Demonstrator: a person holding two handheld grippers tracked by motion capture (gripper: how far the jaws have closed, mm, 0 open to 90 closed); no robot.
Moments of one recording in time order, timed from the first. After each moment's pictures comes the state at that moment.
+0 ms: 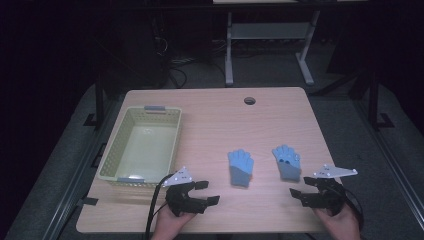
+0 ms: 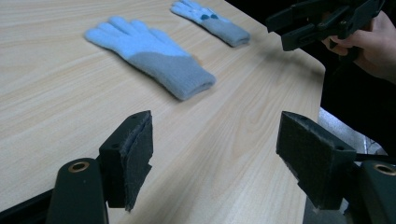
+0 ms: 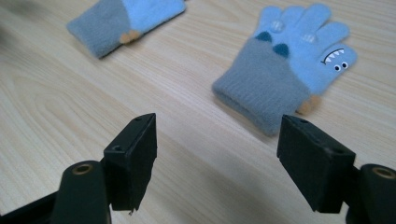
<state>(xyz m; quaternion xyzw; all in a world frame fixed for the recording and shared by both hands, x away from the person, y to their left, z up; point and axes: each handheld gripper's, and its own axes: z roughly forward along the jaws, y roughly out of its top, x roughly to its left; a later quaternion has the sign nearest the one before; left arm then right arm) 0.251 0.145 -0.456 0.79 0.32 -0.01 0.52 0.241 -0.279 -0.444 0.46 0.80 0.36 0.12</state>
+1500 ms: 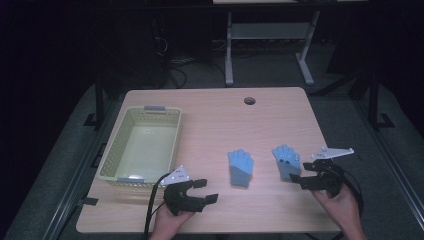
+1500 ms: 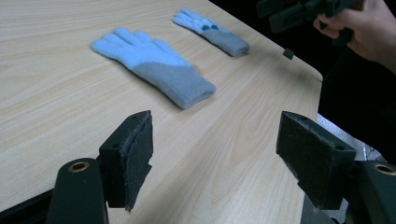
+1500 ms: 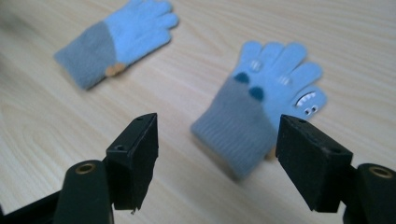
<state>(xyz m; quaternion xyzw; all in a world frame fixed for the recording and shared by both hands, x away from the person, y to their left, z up) 0.251 0.149 -0.451 0.78 0.32 -0.01 0.53 0.279 -0.276 -0.413 0.46 0.81 0.34 0.12</state>
